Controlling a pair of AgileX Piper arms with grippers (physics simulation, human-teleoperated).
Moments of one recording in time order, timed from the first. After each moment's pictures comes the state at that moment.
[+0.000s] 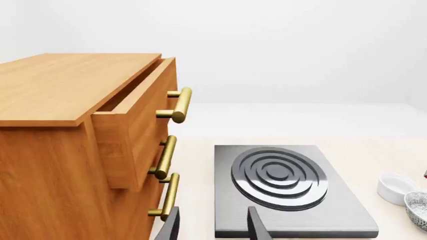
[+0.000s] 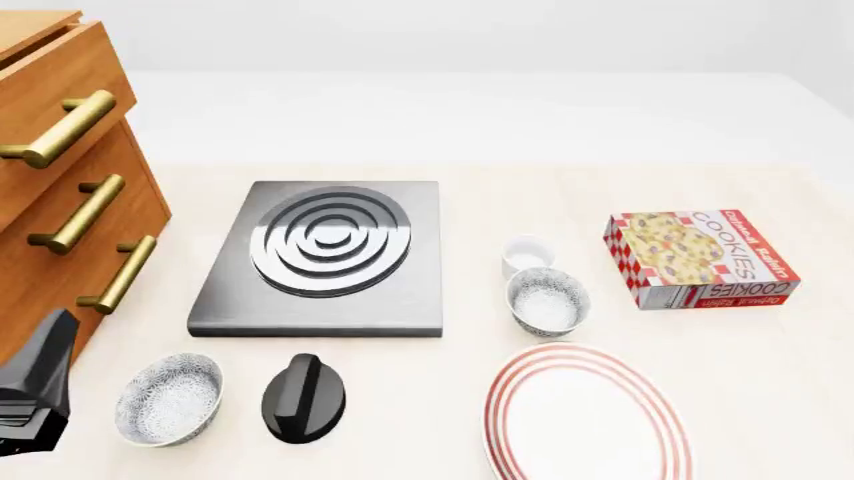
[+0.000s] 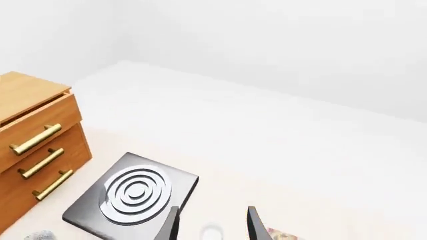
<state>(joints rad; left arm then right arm) 0.00 0.00 0.00 0.00 0.00 0.37 0.79 -1.26 0.64 -0.05</state>
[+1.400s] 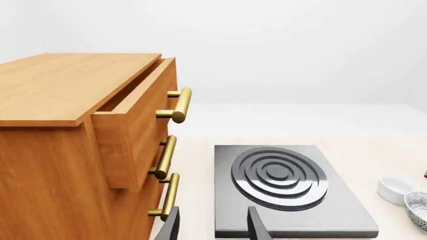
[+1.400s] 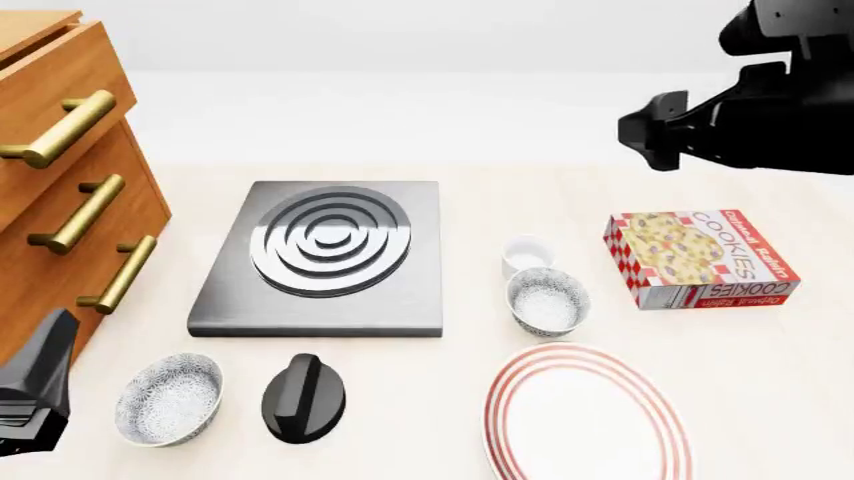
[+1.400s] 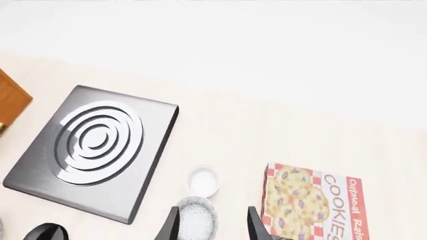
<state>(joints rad) 0.00 0.00 0.00 0.00 0.00 0.27 1.10 -0.95 0.42 0.02</state>
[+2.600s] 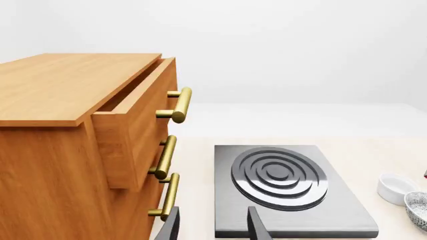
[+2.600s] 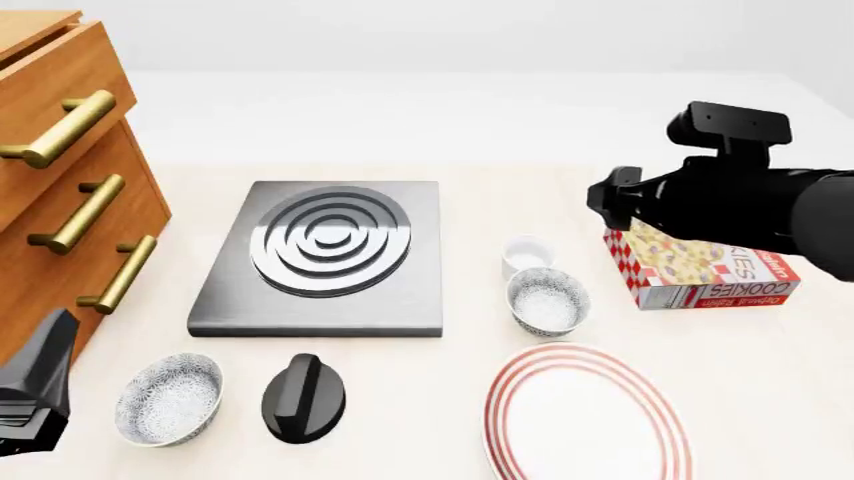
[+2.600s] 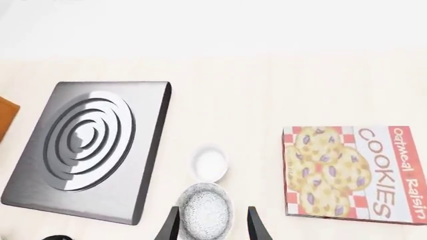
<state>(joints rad) 0.00 0.00 0.00 0.00 0.00 0.26 1.23 -0.76 0.20 0.23</state>
